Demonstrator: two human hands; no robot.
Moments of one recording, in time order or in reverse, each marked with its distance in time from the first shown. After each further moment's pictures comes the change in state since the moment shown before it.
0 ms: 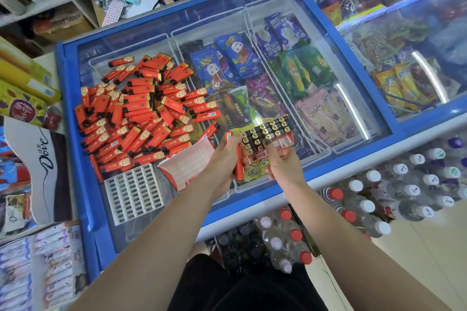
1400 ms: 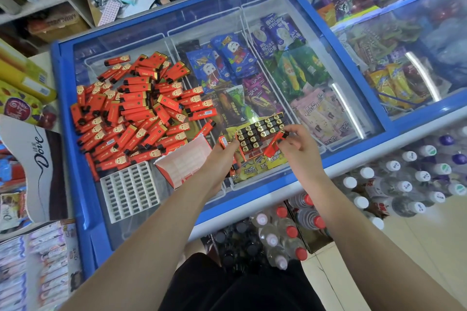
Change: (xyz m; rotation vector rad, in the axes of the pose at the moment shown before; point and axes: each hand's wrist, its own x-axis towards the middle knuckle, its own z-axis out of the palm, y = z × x) left_hand -0.008 -0.006 -0.003 0.204 0.021 0.031; right_hand -0.004 -0.019 -0.046 -0.009 -0.013 -0.291
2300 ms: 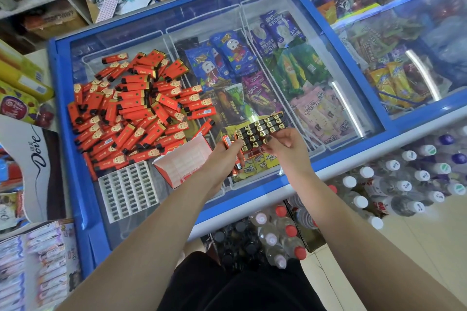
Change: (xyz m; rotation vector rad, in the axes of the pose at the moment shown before) left_hand 0.007 -0.002 0.001 0.076 -0.059 -0.030; right_hand 0.017 0.017 0.023 0.180 0.020 0.106
